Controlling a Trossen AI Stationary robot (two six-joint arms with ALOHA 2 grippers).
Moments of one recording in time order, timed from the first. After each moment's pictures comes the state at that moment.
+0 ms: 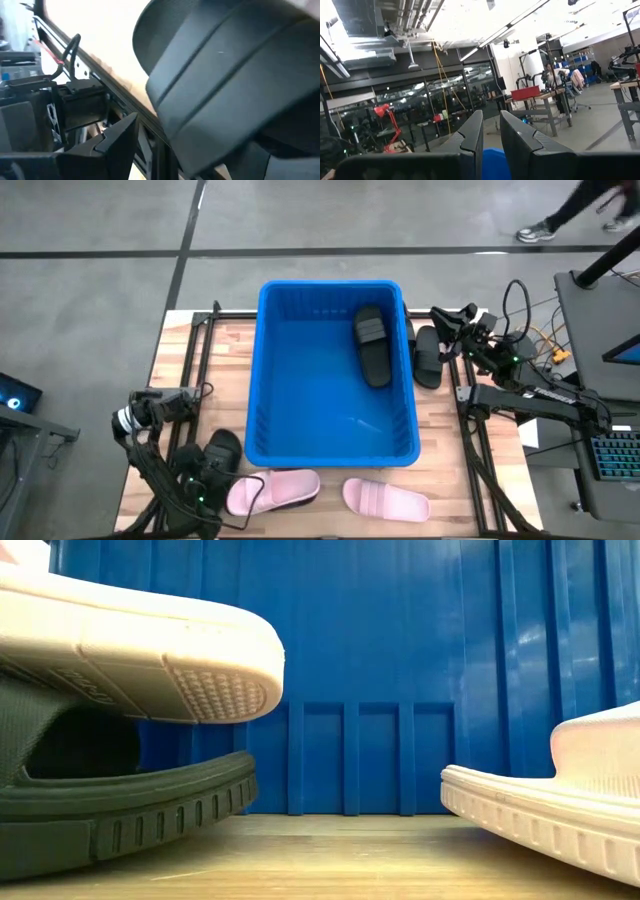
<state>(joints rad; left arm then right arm) -1.11 1.91 1.24 -1.55 -0.13 -1.54 -0.39 0.44 0.47 0.37 0.19 0.18</state>
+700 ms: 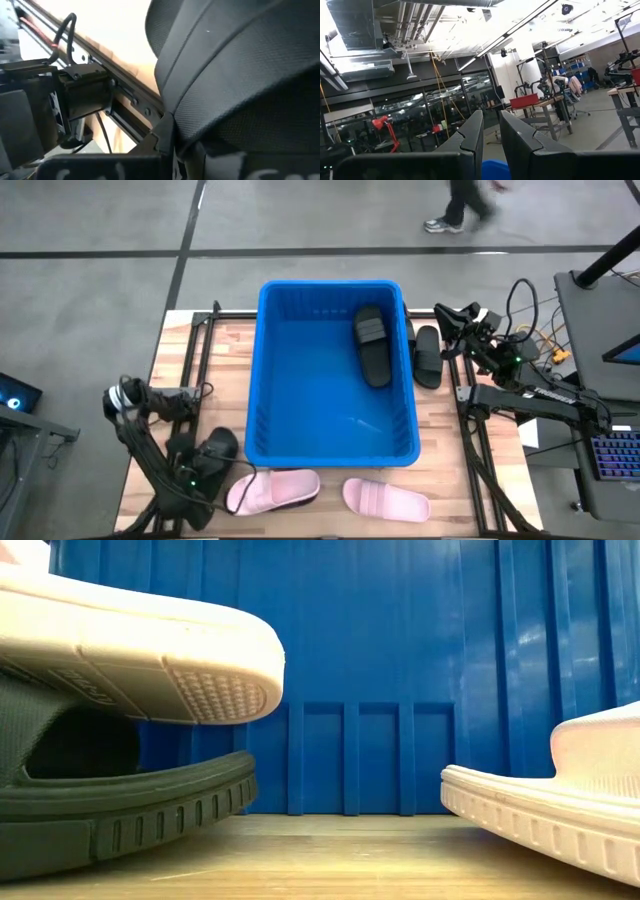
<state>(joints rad) -1.11 1.71 1.12 -1.50 -0.06 -1.54 -0.39 0.44 0.47 0.41 0.21 0.19</state>
